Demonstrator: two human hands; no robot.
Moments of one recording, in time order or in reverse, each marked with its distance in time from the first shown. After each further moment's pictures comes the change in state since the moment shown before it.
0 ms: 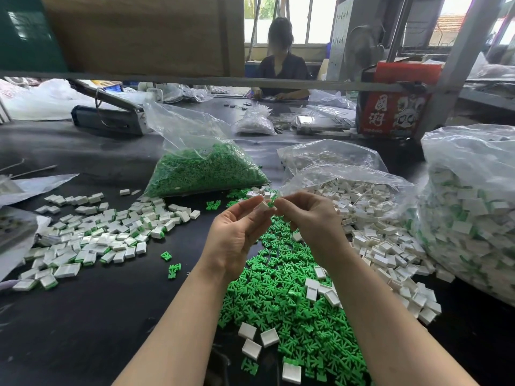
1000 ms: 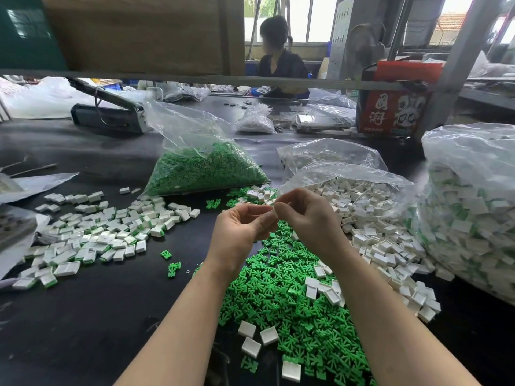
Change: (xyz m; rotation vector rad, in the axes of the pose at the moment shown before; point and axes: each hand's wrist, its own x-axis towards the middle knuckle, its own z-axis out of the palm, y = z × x) left_hand -0.004 -0.005 0.001 0.504 0.010 0.148; right_hand 0.001 0.000 -0.004 -0.356 -0.063 -0.118
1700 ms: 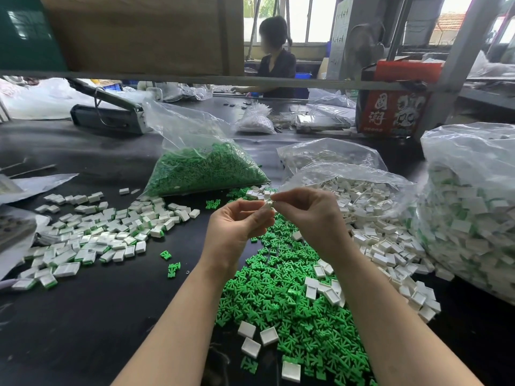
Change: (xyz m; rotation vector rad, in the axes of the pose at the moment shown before) left_hand 0.001 0.003 -0.005 -0.146 0.017 0.000; right_hand -0.003 -0.011 -0.005 0.165 0.021 -0.061
